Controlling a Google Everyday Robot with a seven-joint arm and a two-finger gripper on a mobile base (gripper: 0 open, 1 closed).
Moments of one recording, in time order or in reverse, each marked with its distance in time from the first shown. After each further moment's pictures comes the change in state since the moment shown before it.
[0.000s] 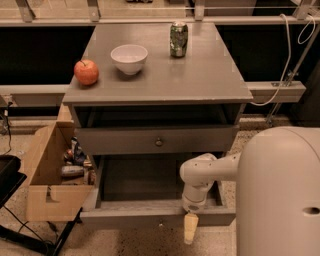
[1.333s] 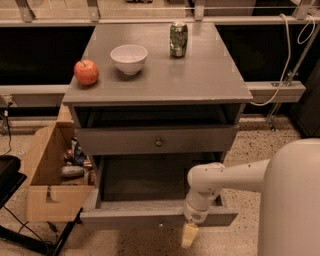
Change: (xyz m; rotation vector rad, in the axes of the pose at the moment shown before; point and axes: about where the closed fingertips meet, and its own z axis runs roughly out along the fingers) arm -0.008 0.039 0.008 -0.079 -0.127 -0.031
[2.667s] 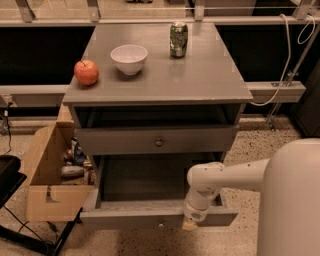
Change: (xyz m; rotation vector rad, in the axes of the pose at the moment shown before) arm -0.001 0.000 0.000 -0.008 -0.005 0.001
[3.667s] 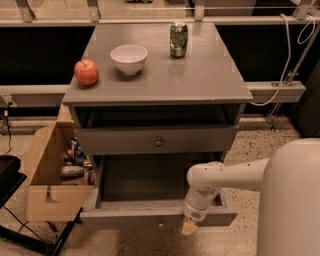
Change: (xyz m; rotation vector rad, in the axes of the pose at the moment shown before) arm 0.000 -0.001 -0.001 0.000 0.000 0.000
